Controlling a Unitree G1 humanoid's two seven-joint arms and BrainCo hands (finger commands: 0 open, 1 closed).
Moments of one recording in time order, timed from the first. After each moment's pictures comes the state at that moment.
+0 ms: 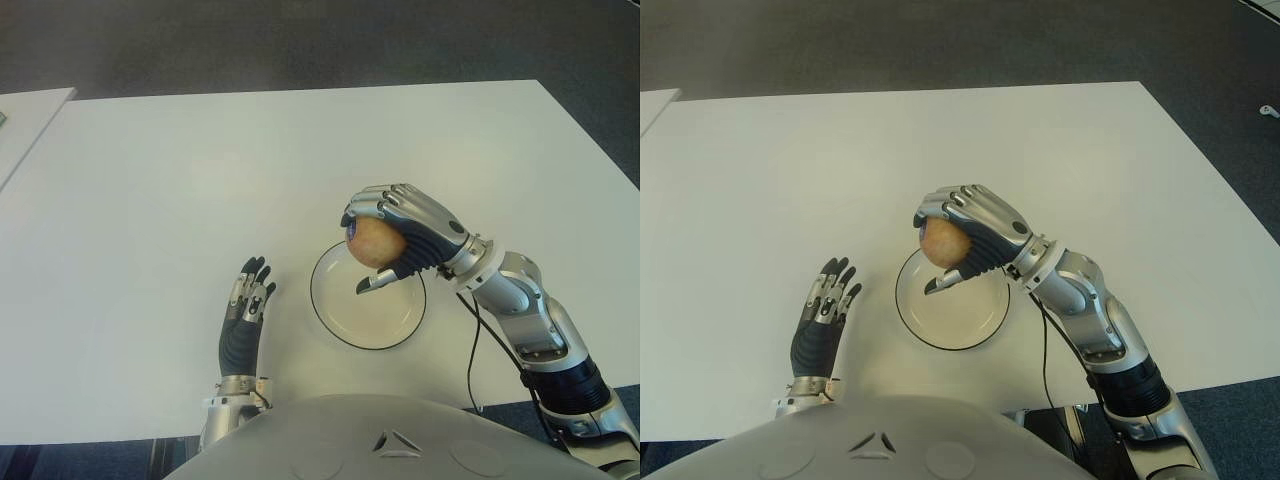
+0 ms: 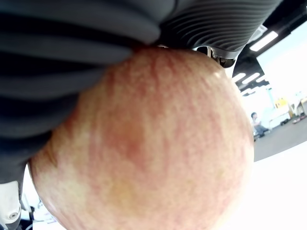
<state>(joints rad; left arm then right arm) 0.80 -0.04 -0.25 -0.26 -0.19 -0.41 -0.03 -0.04 -0.53 0.24 -0.45 -0.47 -0.35 0.31</state>
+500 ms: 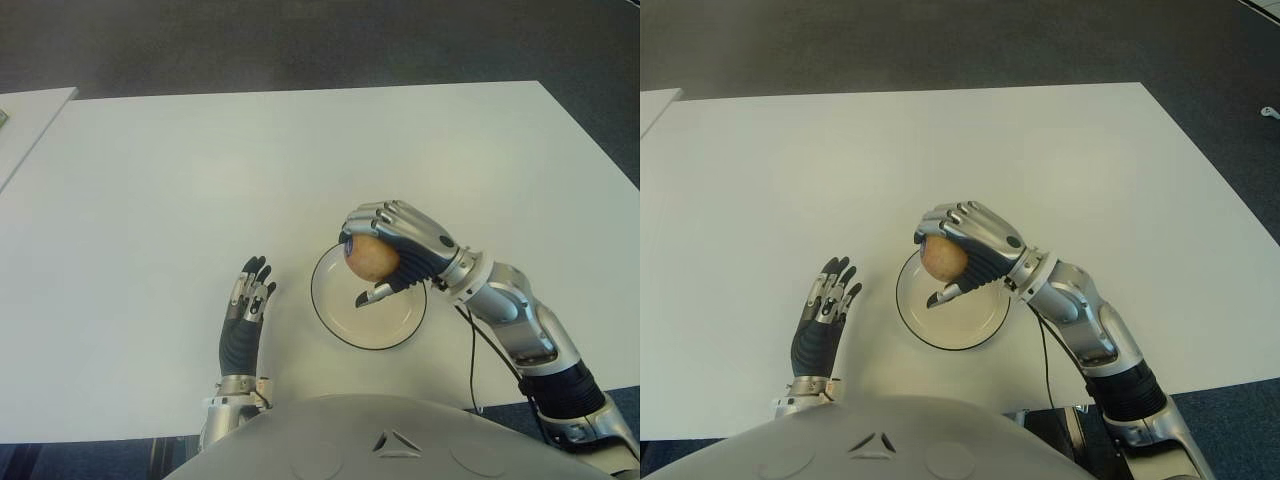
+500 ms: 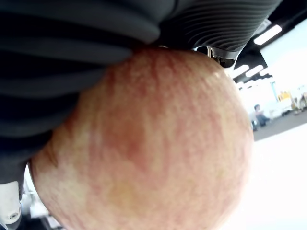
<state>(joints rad) 0.80 -0.04 -0.25 -0.27 -0.19 -0.41 -0.03 0.01 -0.53 0.29 -0.30 -0.60 -0.49 0.23</state>
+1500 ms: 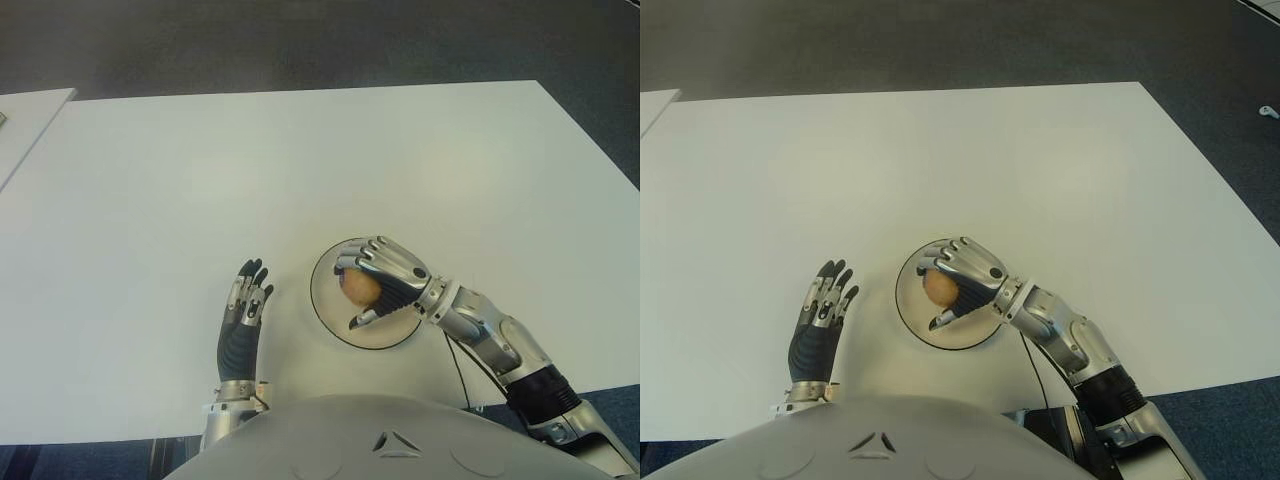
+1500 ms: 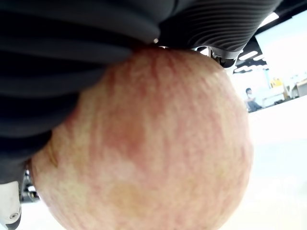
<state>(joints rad) 0.83 -0.04 -0.26 -0.27 -0.17 -0.42 -0.01 0.03 -0.50 0.39 -0.08 -0.84 -0.59 0.00</state>
